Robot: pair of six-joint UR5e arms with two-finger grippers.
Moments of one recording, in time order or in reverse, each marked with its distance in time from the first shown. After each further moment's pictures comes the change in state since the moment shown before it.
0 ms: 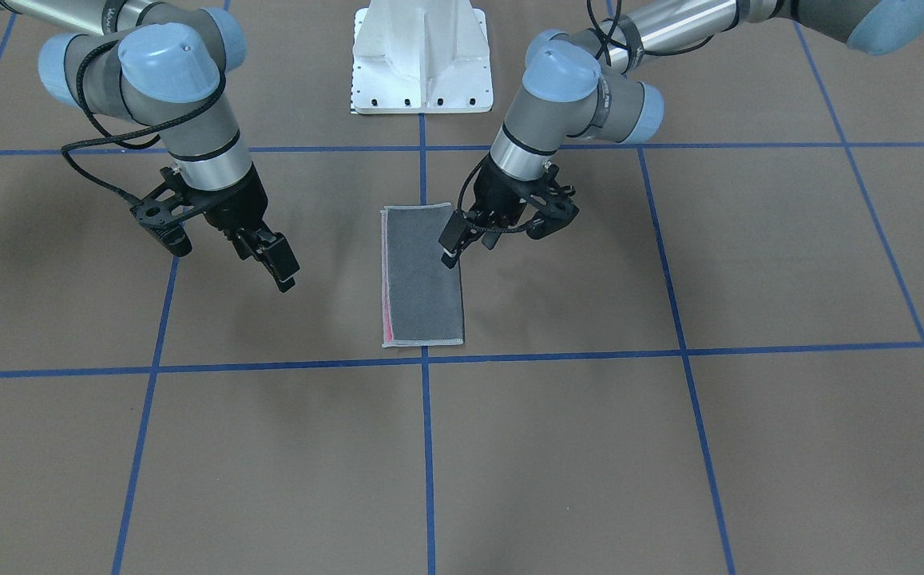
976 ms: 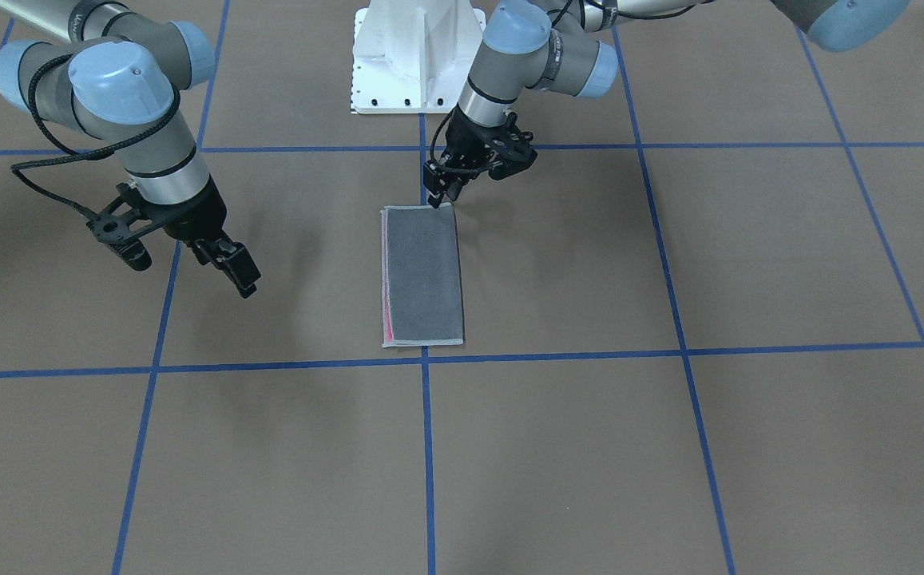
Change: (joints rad) left arm 0.176 -0.005 -0.037 0.070 0.086 -0.064; right arm 0.036 -0.058 0.002 0.002 0.044 -0.066
